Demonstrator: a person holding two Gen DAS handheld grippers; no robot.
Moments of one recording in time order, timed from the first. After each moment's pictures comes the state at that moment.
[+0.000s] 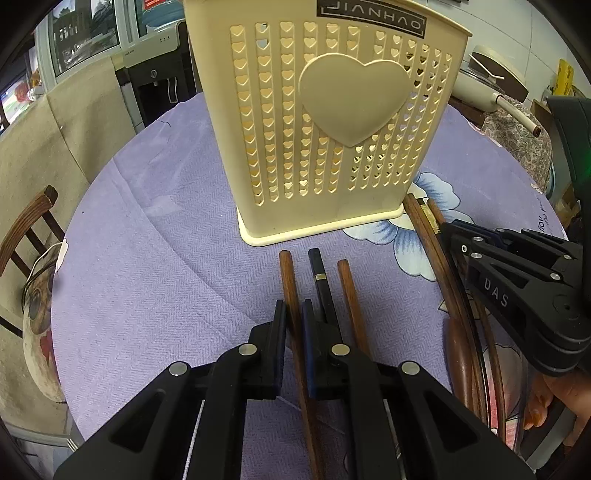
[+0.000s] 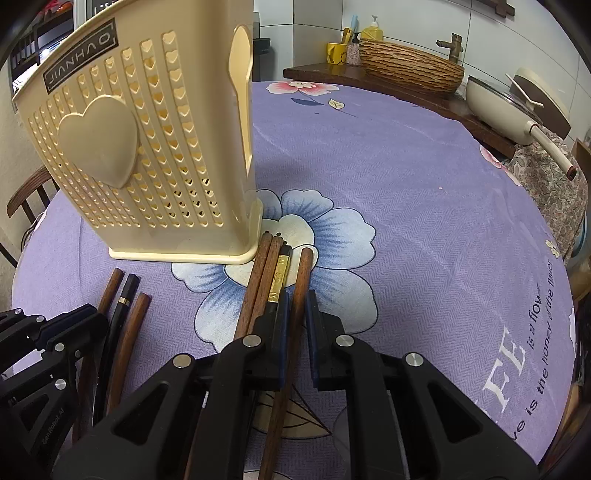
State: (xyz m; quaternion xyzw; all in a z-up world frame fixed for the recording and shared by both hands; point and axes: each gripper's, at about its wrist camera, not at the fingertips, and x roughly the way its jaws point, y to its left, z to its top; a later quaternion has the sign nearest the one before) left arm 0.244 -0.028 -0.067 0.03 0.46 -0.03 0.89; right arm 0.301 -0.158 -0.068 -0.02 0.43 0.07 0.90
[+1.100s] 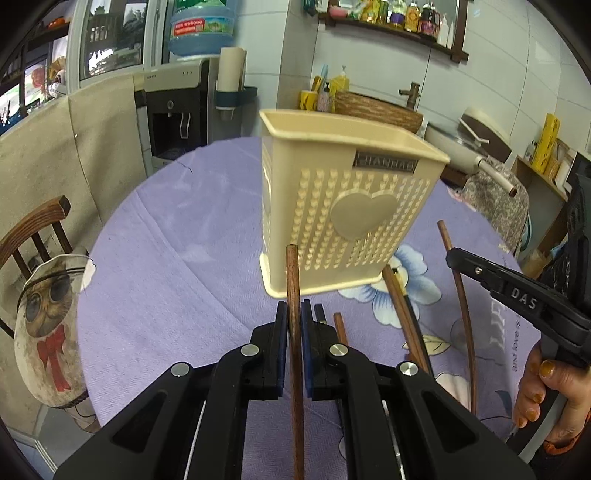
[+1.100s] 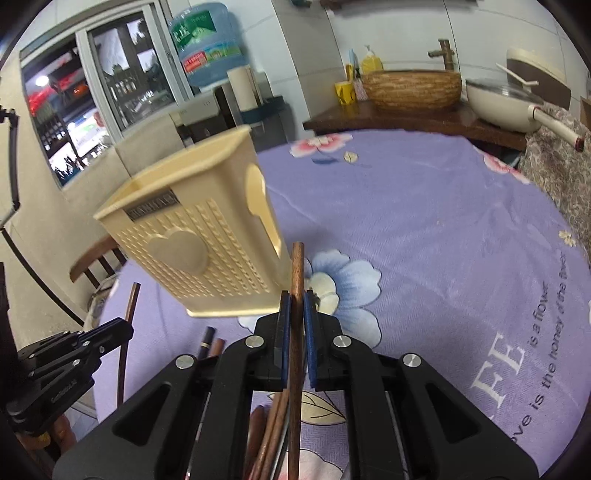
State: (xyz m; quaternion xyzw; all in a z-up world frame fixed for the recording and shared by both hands) left arm 0.216 0.002 -0.005 -0.04 0.37 -0.06 0.93; right arm 0.283 -0.202 -0.010 0.10 0.35 0.15 0.92
